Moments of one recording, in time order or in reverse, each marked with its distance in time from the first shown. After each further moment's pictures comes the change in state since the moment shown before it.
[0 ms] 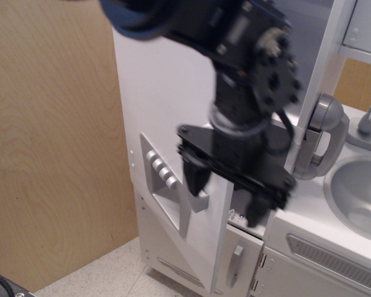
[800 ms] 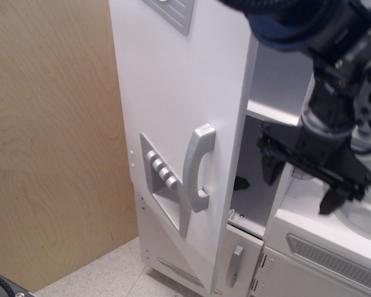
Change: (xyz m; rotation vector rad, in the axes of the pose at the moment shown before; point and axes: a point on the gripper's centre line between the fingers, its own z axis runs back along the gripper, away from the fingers) arm 0.069 -0.019 -0.019 0.038 -0.074 0.032
